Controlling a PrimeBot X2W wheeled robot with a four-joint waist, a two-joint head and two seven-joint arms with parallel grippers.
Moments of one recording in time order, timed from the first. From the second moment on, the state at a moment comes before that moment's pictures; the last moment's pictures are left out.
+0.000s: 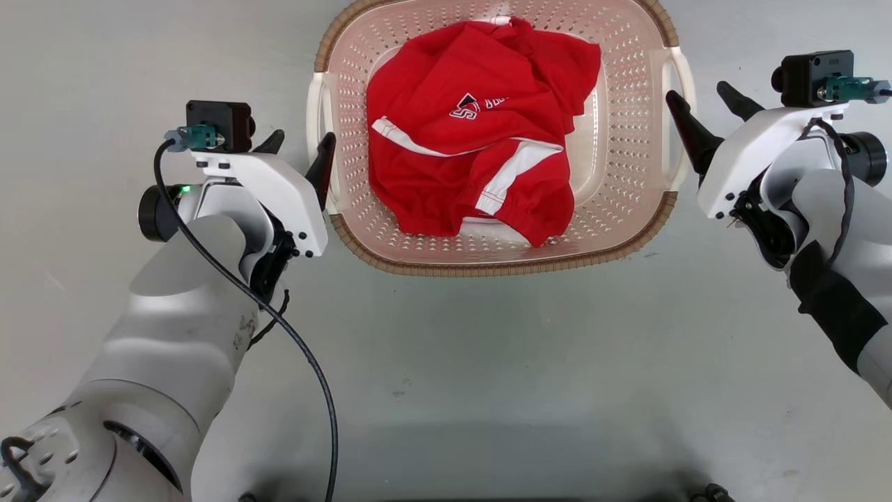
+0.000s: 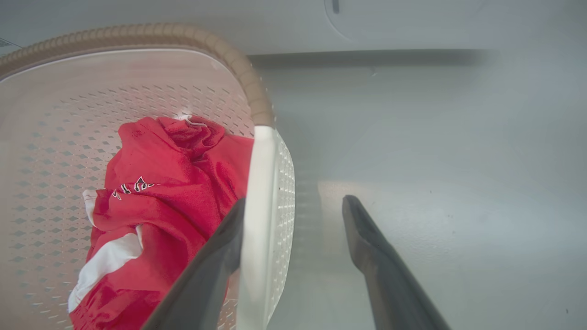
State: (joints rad) left arm -1.14 0.12 -1.12 1.28 -1.21 -0.14 -0.15; right arm -1.10 -0.10 1.28 1.05 1.30 0.13 -0.16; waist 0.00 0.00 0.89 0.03
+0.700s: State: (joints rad) left arm -1.09 0.12 -1.12 1.28 -1.23 -0.12 -0.18; right arm -1.10 -0.09 1.28 1.10 1.30 0.13 -0.16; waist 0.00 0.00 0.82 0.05
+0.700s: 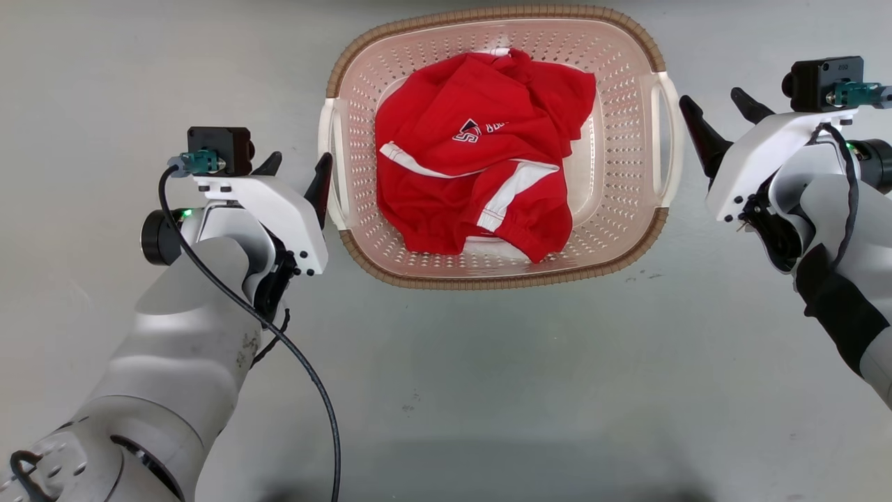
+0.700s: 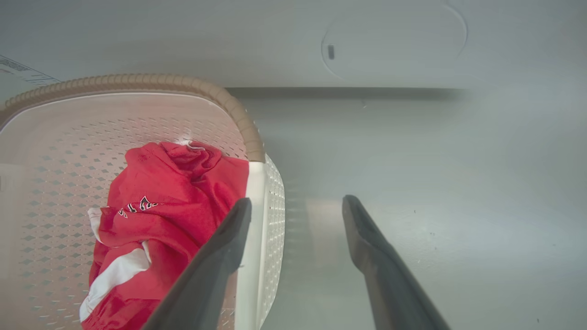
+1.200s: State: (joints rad) left arm -1.06 0.13 -1.13 1.29 -1.23 -0.12 -0.14; right arm -1.06 -0.11 1.28 1.11 1.30 0.13 -0.15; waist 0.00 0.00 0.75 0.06
